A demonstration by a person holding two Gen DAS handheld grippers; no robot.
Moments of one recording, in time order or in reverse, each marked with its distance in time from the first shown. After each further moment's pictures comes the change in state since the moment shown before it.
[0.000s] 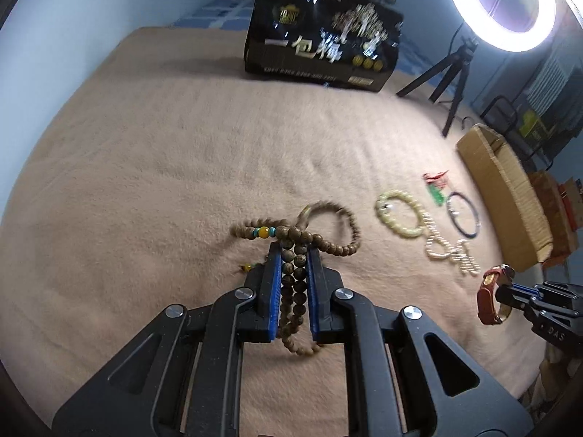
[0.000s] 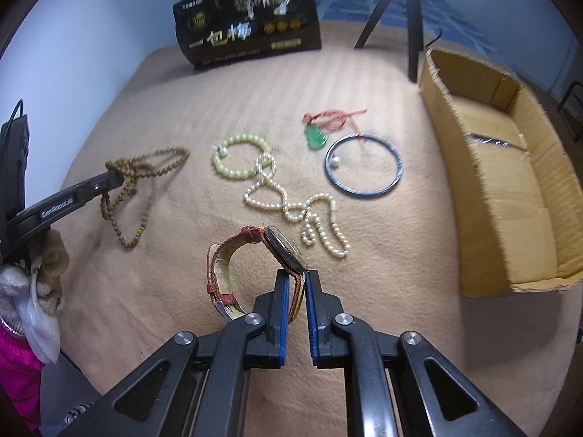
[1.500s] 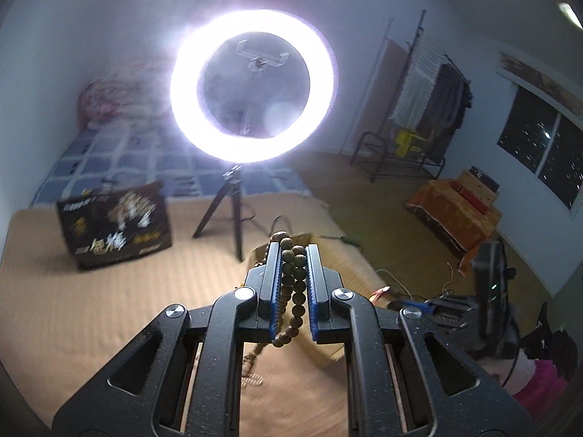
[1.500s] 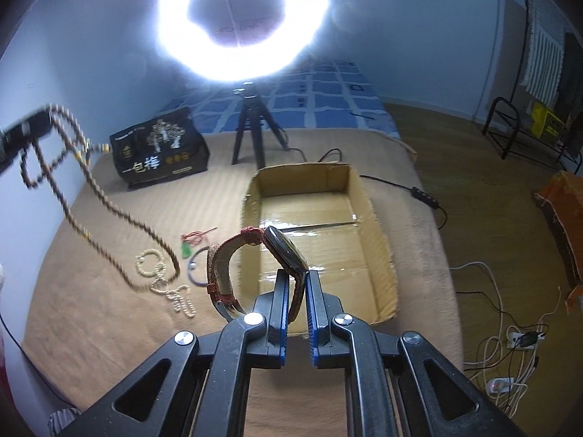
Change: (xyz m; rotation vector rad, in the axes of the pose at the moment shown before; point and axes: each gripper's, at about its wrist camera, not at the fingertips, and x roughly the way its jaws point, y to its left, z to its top) left arm -0.147 -0.243 0.097 0.322 -0.309 -0.388; right arm -0.146 -0.138 0.015 0.122 -0.282 -0.188
